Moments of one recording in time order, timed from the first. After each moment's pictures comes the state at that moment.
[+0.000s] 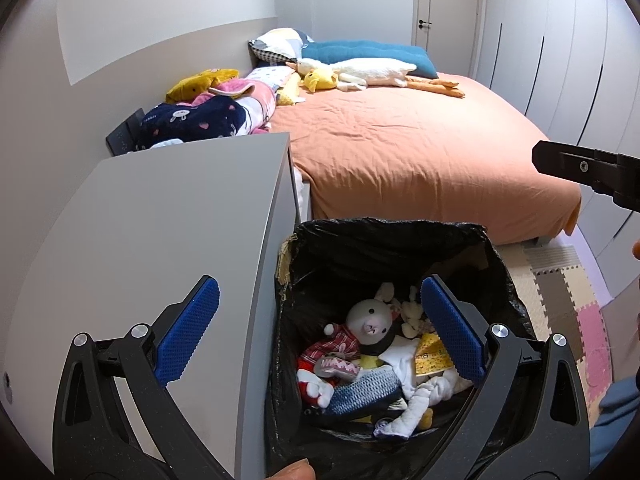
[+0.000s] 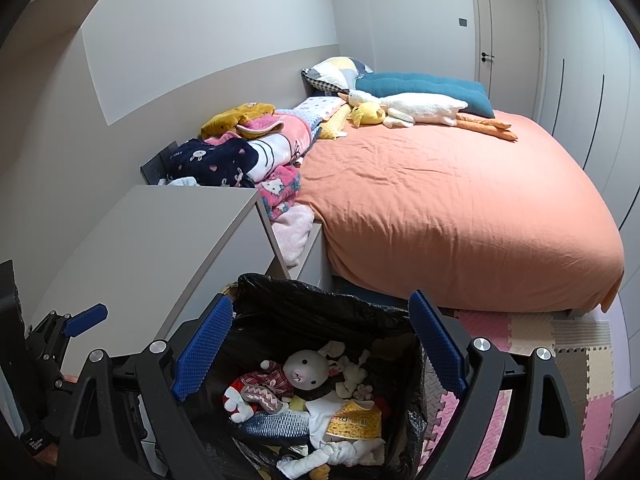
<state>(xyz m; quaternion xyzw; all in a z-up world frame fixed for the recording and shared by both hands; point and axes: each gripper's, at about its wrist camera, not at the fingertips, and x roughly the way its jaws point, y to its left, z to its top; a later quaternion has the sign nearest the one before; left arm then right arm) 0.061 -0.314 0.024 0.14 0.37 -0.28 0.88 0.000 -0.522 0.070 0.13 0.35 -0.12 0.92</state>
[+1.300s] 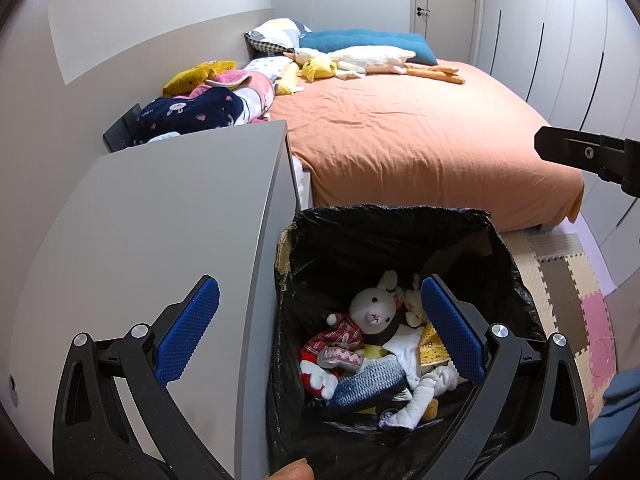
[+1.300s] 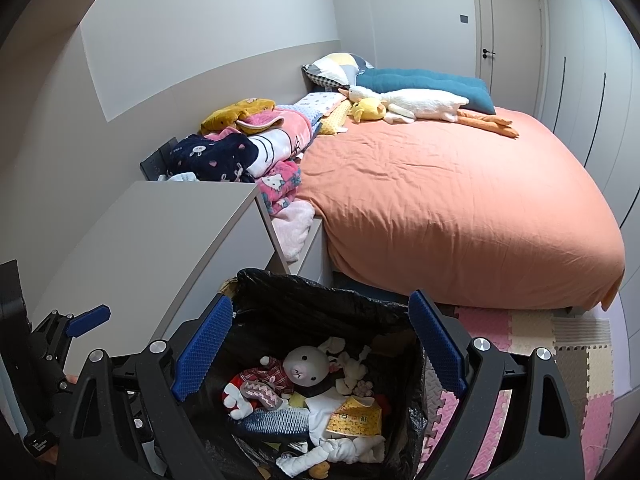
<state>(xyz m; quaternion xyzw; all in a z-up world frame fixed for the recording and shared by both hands) 0.061 -0.320 0.016 0.16 0.38 -0.27 0.87 0.000 -0.518 0.063 0.12 0.36 -0.12 0.92</state>
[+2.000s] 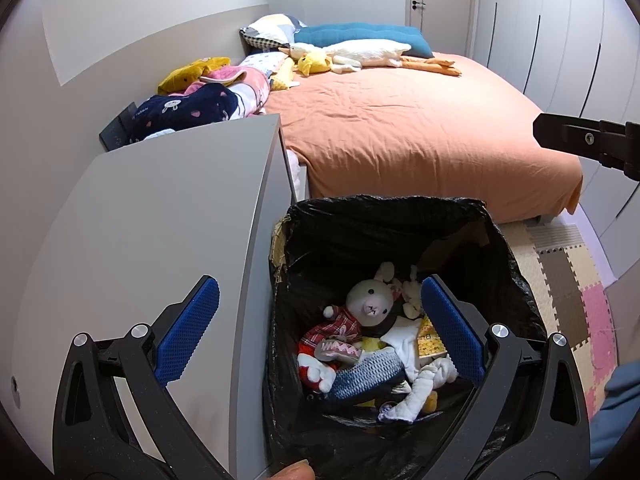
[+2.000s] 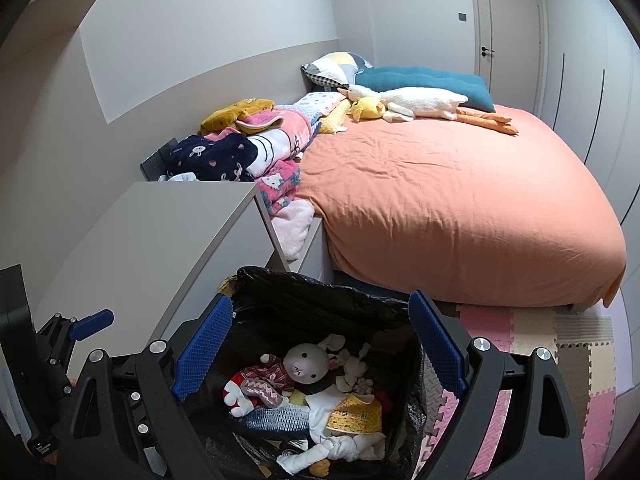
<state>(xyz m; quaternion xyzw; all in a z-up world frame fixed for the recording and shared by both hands) 0.053 -0.324 0.013 0.17 0.39 -0.28 0.86 -0.007 -0.515 0.058 0.13 0.36 -0.12 0.92</state>
